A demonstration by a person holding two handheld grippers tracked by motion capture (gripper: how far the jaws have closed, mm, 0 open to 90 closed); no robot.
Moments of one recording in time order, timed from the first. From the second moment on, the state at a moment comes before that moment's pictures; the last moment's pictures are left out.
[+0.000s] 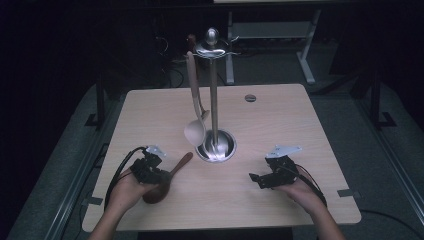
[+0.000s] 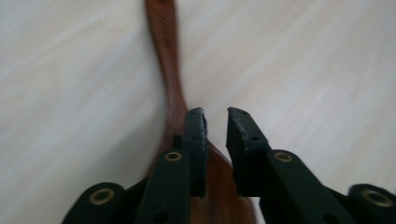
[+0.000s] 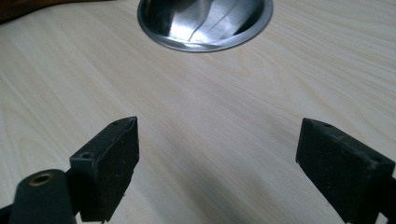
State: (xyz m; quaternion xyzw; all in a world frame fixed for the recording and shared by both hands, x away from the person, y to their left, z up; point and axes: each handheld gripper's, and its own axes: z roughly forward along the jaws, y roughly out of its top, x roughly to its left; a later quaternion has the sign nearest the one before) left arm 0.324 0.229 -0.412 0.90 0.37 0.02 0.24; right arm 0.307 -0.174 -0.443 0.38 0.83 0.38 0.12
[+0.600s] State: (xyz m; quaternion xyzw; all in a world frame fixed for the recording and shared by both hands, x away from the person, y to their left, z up) left arm 0.372 0.193 -0.428 0.92 0.38 0.01 0.12; right arm 0.309 -0.179 -0.445 0.40 0.83 0.37 0.12
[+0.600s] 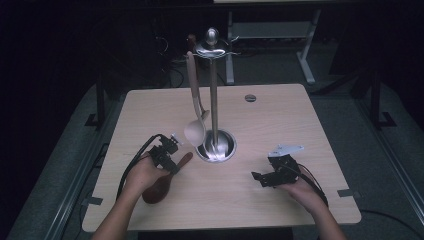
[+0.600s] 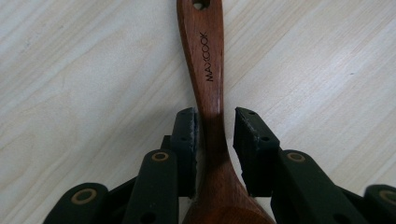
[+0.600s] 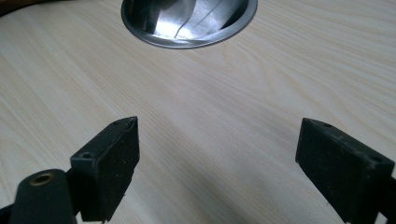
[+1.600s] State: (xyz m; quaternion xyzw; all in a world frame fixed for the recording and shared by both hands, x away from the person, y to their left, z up) left arm 0.373 0.201 -0.433 0.92 0.37 0.02 0.11; right arm 0.312 -0.177 -0.449 0.39 0.84 0.37 0.11
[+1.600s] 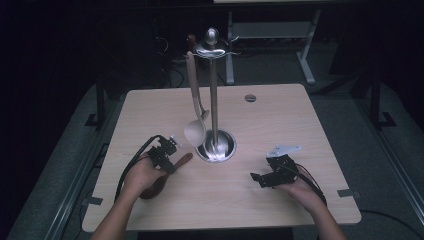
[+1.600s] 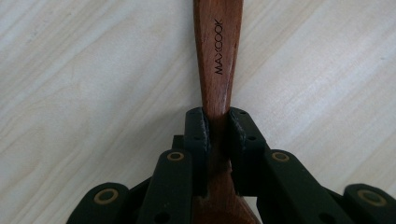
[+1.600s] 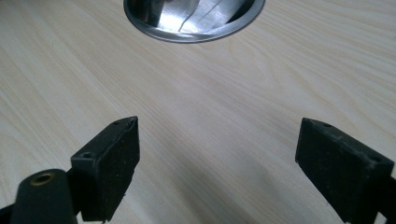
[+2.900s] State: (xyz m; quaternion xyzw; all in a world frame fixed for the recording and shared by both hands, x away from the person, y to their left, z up) left arm 0.316 0.231 -0.367 0.85 0.30 0.01 0.43; right arm 0.311 -0.180 -0.439 0.41 0.81 0.41 0.08
